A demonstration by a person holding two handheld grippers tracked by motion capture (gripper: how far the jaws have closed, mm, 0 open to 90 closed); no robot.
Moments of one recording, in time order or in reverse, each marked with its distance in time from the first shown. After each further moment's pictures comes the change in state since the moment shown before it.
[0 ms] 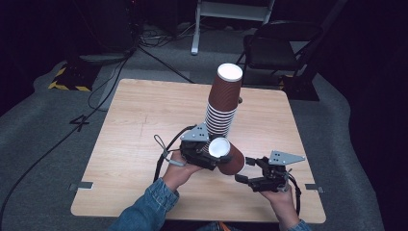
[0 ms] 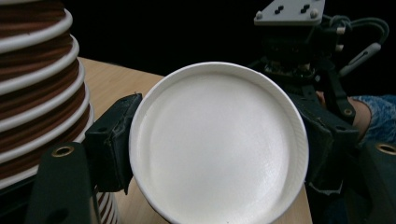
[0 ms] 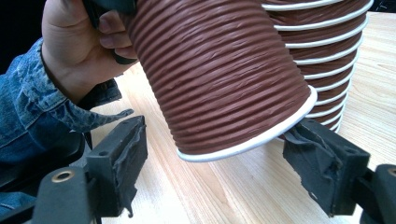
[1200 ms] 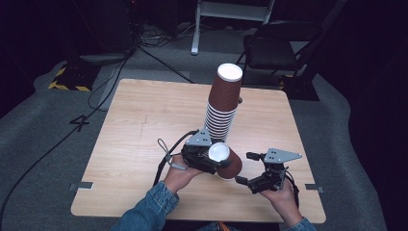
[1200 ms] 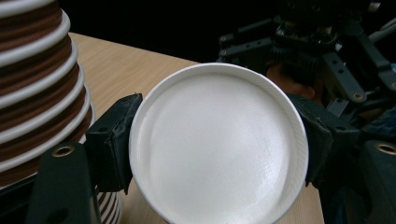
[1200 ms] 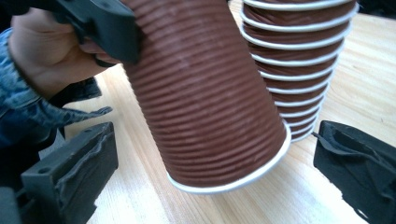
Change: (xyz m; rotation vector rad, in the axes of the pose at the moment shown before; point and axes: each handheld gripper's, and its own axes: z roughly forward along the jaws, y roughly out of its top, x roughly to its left) left arm -0.003 -0.011 0.009 0.027 0.044 -0.020; right arm 0.002 0.011 0.005 0.071 -0.081 -0.064
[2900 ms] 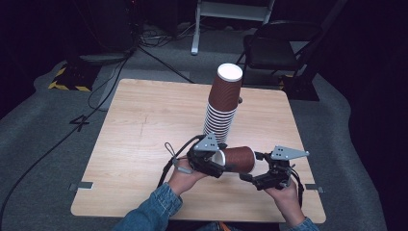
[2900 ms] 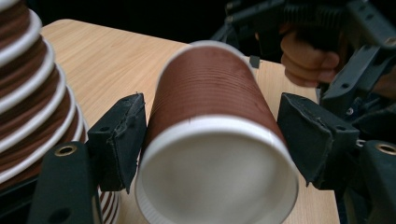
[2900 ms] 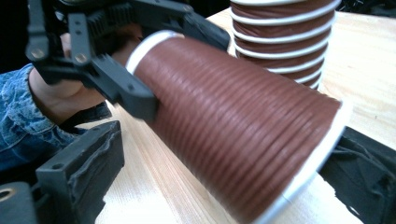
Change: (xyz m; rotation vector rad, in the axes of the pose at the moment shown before) left arm -0.008 -0.007 0.019 0.082 0.017 0.038; right arm -0.004 0.007 -0.013 -0.022 0.013 0.050
